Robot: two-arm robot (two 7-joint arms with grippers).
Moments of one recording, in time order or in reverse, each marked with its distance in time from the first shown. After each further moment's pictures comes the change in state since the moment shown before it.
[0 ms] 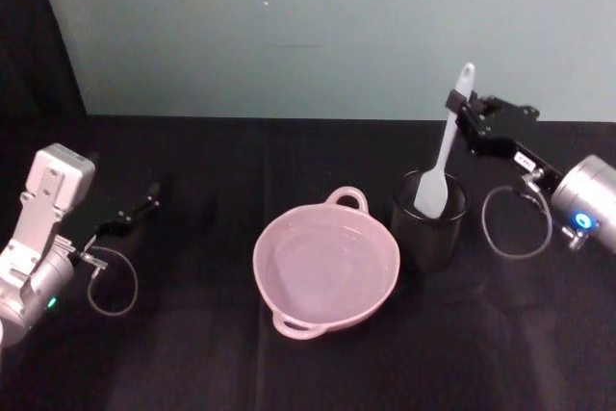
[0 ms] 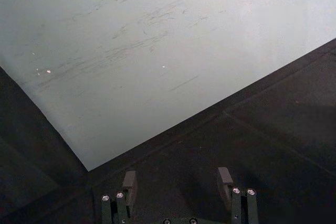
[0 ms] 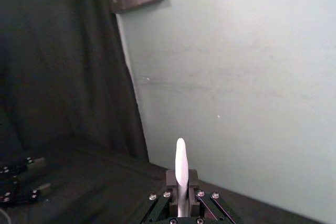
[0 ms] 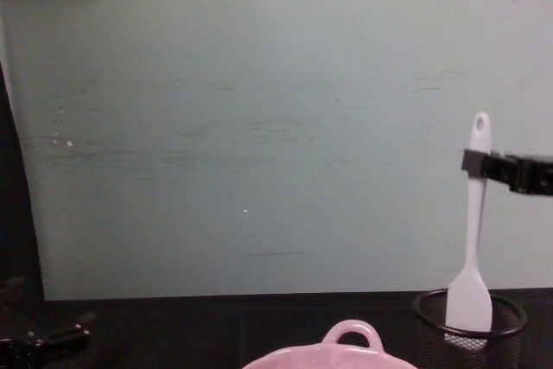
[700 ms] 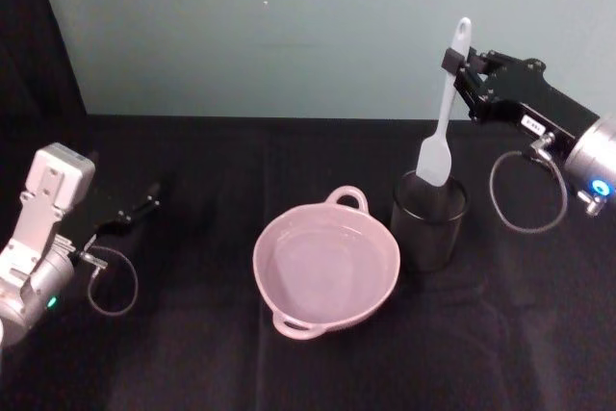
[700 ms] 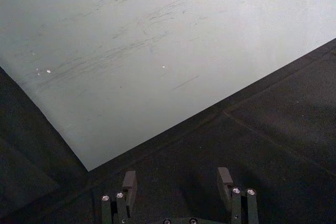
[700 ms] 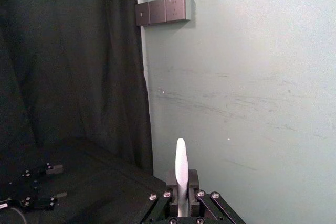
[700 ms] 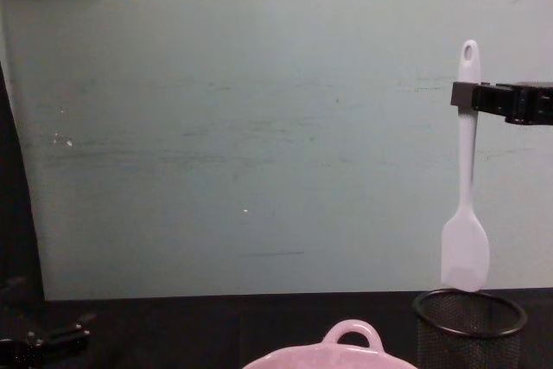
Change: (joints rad) left arm 0.000 0.000 0.000 0.000 0.000 0.000 0.000; right arm 0.010 0.039 0.041 -0.158 -0.061 0.082 0.011
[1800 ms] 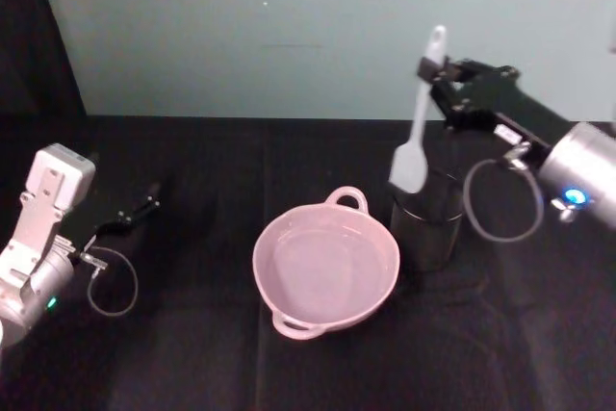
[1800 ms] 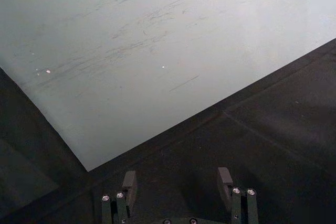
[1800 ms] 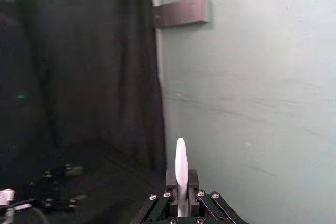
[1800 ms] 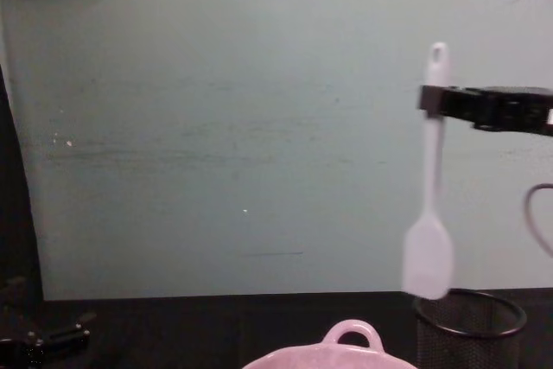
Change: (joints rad) left arm 0.000 0.000 0.000 0.000 0.000 0.000 0.000; right arm -0.003 -0.036 -0.023 -0.006 -0.018 -0.012 0.017
